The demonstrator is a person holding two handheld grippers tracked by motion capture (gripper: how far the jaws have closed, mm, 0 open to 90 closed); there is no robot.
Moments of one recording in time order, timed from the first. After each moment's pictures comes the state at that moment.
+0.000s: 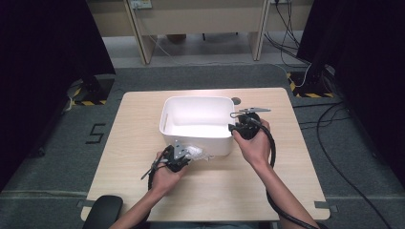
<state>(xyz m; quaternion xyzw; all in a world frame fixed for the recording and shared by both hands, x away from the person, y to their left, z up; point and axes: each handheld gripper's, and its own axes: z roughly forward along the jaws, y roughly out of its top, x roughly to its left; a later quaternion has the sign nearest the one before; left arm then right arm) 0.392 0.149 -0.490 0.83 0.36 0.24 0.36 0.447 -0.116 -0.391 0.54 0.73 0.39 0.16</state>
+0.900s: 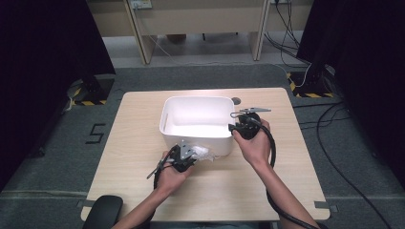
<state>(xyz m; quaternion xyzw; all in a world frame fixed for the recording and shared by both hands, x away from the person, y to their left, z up) 0.391 0.131 -0.487 0.83 0.35 0.24 0.36 0.447 -0.116 -0.391 0.54 0.73 0.39 0.15</state>
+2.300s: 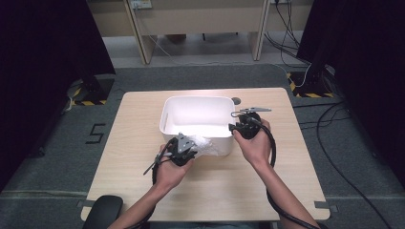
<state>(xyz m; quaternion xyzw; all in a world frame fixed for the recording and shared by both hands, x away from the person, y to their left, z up) 0.387 0.127 -0.441 0.81 0.36 0.24 0.39 0.448 -0.118 -0.392 0.54 0.73 0.39 0.15</state>
